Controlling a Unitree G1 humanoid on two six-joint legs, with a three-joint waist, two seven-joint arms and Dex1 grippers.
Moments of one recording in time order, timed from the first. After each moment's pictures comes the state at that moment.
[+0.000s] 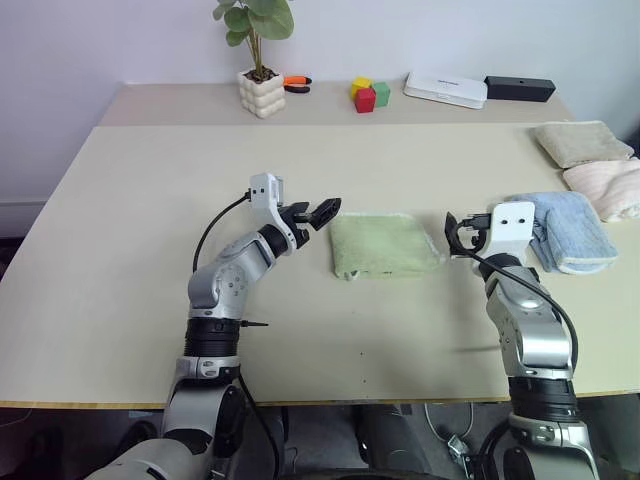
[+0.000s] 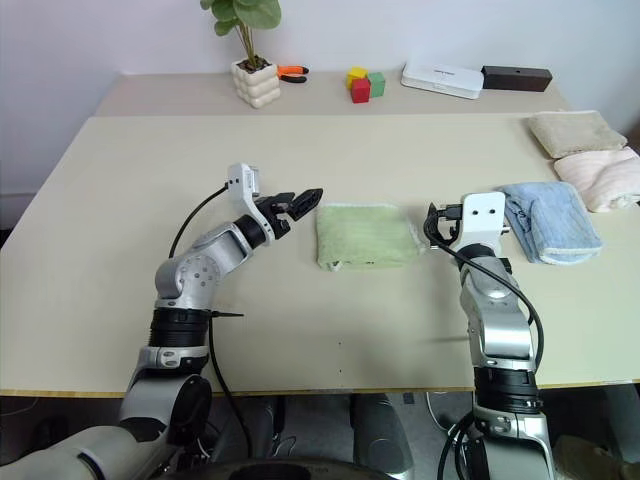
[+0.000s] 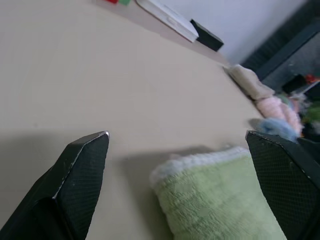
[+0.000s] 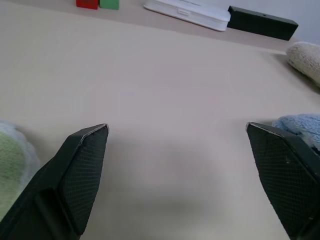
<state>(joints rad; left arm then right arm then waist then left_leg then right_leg) -0.59 0.03 0.16 0.11 -0.58 0.76 -0.34 -0.27 -0.34 -0.21 -0.09 0.17 0.38 0.12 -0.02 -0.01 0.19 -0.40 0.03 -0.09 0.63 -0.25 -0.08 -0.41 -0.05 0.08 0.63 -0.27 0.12</state>
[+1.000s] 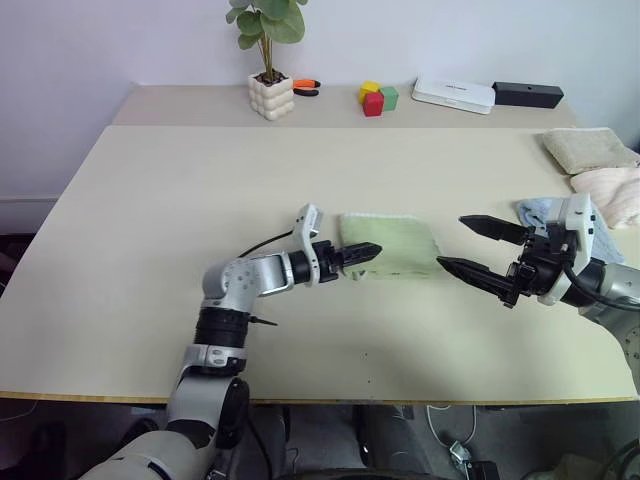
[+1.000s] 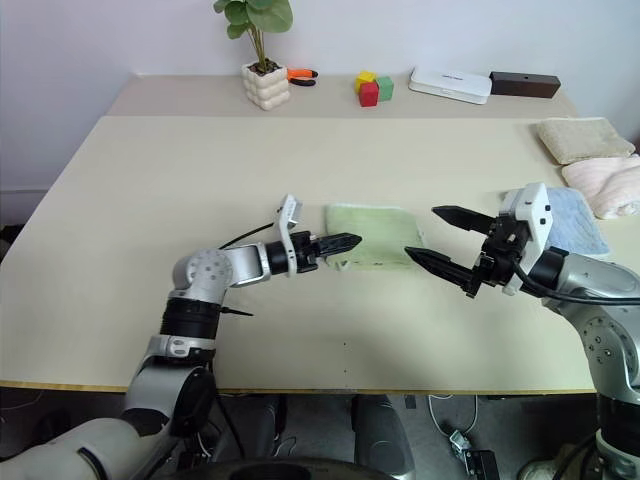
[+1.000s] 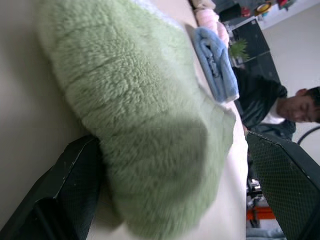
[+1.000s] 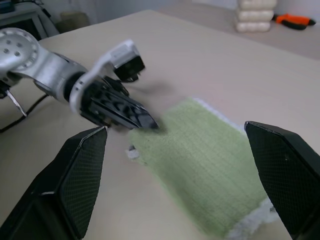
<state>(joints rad) -0.67 -0.01 0.09 0.31 -0.68 1.07 -0.47 -0.09 -0.81 -0.39 -0.37 0.74 0.59 0.95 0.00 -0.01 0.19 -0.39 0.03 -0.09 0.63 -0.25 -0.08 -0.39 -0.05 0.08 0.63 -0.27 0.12</state>
